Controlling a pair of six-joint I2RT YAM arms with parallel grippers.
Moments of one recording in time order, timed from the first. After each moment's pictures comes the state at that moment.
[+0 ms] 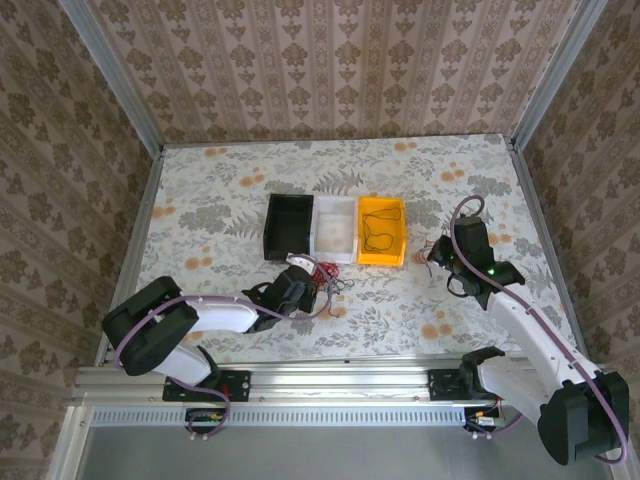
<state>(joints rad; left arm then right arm) -0.95 1.48 0.44 0.26 -0.25 -0.42 0.21 0.96 0.66 -0.48 0.13 0.63</state>
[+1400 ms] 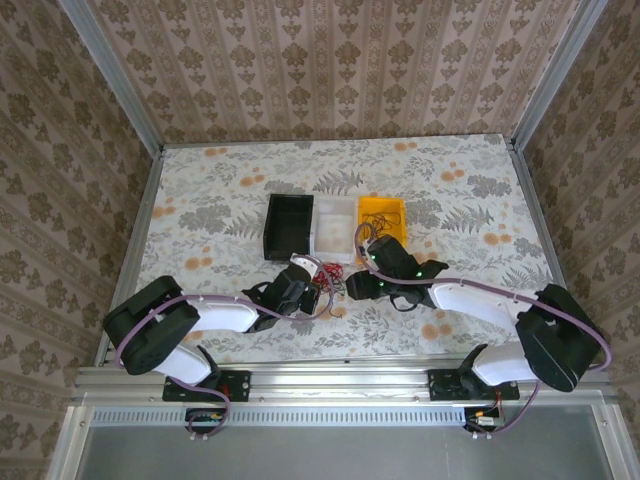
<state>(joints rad) -0.95 1.48 0.44 0.28 -0.16 -0.37 0.71 1.37 0.70 -0.25 -0.11 0.47</state>
